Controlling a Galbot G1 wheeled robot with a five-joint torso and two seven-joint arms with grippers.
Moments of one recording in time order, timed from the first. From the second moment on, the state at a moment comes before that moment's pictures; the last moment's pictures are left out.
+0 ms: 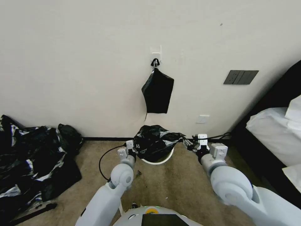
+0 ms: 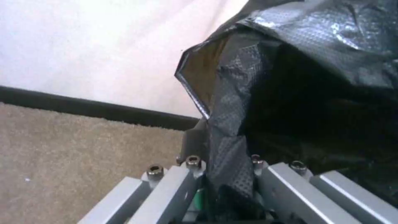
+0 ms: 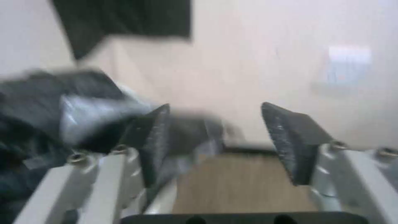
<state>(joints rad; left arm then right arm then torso) 1.19 -1.24 -0.08 -2.04 -0.73 0.40 -0.59 -1.19 0.54 0.18 2.50 1.04 -0.37 0.85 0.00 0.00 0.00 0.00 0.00</state>
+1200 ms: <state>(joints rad) 1.22 -1.17 -0.06 -2.09 -0.39 0.35 -0.44 -0.56 0.64 -0.47 2.29 0.68 -0.64 0.55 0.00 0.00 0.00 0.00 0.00</state>
